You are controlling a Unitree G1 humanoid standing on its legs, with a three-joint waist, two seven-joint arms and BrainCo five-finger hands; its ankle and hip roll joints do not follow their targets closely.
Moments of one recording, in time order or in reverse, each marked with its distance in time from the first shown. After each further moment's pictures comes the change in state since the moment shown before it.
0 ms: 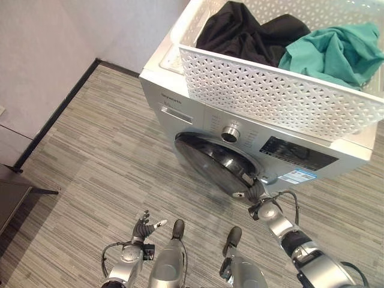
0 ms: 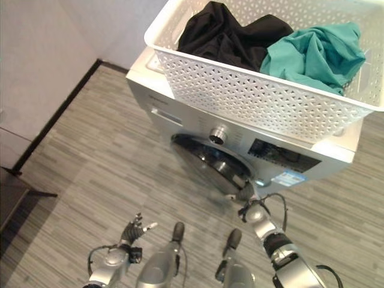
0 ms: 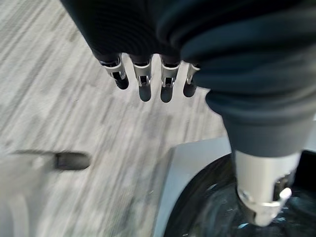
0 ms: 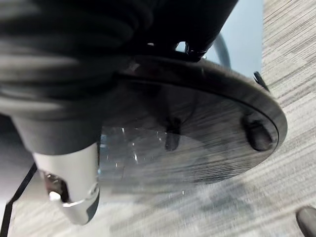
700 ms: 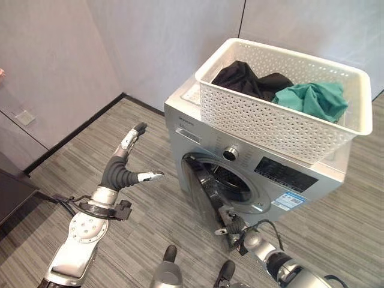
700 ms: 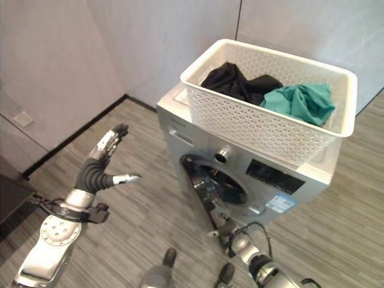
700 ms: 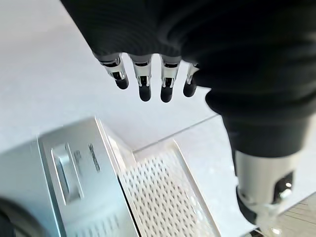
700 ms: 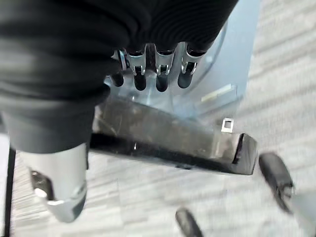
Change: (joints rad) left arm 0.040 0.311 0.156 -1.027 -0.020 -0.053 -0.216; right arm 0.061 0.180 0.129 0.197 0.137 0.038 0.196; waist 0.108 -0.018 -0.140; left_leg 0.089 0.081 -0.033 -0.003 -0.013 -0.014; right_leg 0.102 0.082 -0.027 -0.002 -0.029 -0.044
